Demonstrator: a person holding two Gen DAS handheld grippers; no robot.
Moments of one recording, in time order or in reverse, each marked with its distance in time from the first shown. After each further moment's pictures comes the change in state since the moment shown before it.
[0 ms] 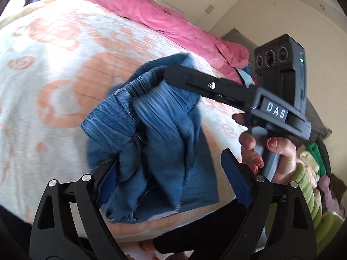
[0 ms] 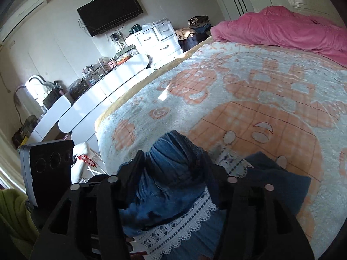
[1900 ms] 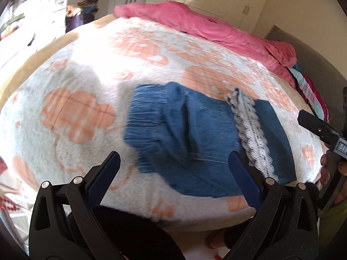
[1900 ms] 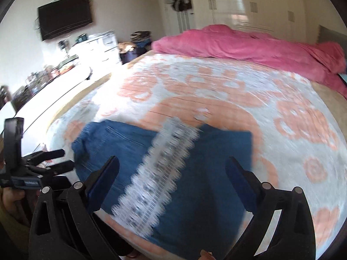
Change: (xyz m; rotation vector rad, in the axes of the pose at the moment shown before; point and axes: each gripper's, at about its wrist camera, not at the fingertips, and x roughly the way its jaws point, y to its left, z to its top) left arm -0.088 0.108 -0.020 0.016 -0.078 0.438; right arm -0.018 0.066 -0.057 0.011 -0.108 -0.474
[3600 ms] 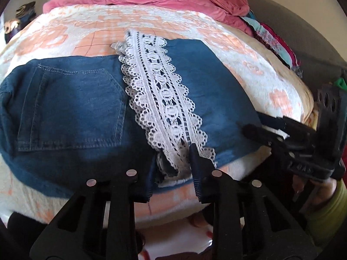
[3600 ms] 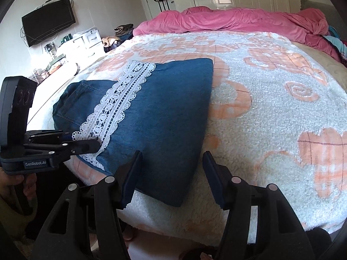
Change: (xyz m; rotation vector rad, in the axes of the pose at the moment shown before) left arm 0.065 -0.133 -0.043 0.296 0.204 -0.221; right arm -0.017 -0.059 -0.122 0.143 0.058 -0.046
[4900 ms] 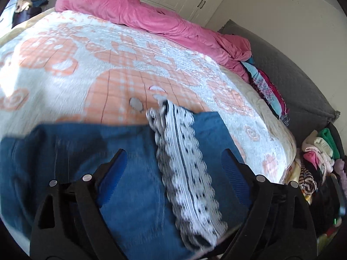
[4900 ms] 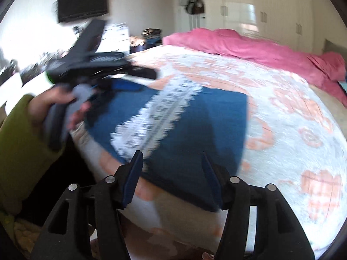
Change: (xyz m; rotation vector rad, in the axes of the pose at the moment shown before) left arm -0.016 0.074 0.076 -0.175 -0.198 -0.145; right arm -0.029 0.047 0.004 -0.206 -0.091 0.019
